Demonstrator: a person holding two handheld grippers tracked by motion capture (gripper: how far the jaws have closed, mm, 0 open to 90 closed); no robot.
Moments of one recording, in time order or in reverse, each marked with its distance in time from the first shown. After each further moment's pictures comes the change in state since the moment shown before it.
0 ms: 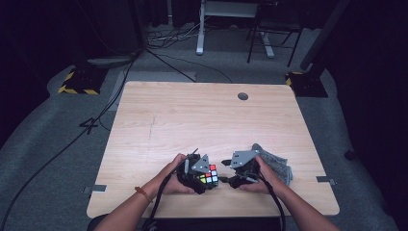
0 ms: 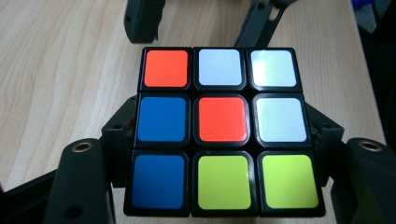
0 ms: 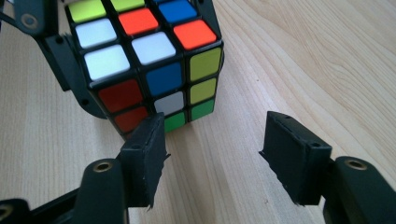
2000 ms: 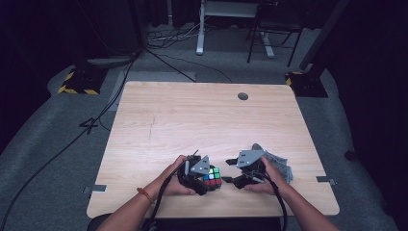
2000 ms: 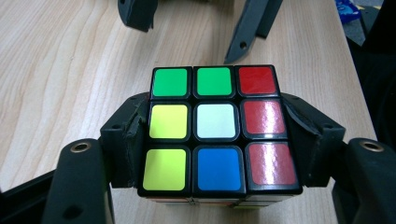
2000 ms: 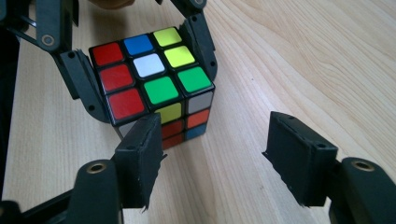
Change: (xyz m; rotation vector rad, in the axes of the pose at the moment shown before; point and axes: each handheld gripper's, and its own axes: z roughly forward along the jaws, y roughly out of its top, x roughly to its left) left arm -0.002 -0.002 0.001 -0.070 -0.003 0.010; right arm -0.003 -0.007 -0.015 -0.034 -0.001 0.033
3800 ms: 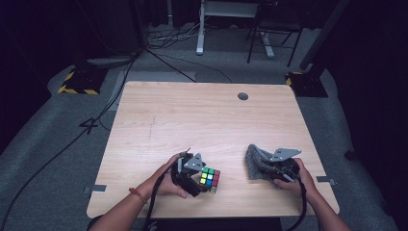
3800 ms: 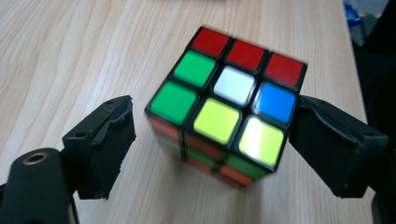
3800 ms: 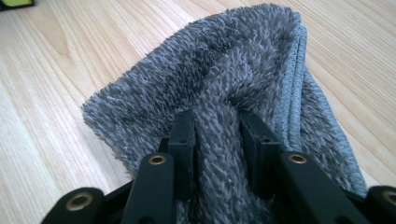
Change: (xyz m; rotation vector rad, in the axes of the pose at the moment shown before) left arm 0.009 -0.009 -0.010 0.018 -0.029 -0.091; right arm -0.039 -0.084 -0.056 0.141 -0.243 0.223
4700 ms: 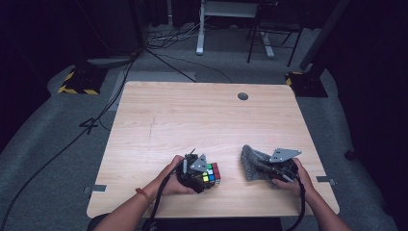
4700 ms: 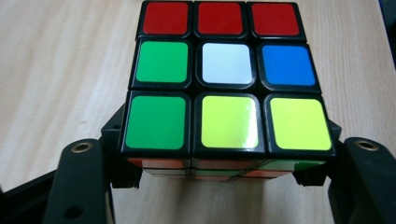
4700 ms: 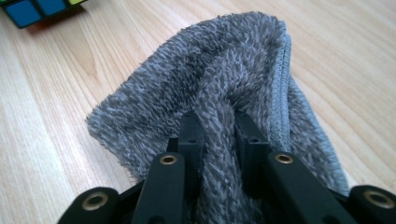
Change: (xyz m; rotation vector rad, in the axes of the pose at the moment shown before) left arm 0.000 0.001 0.007 0.040 0.070 0.027; right arm 0.003 0.004 -0.003 -0.079 0.033 -0.030
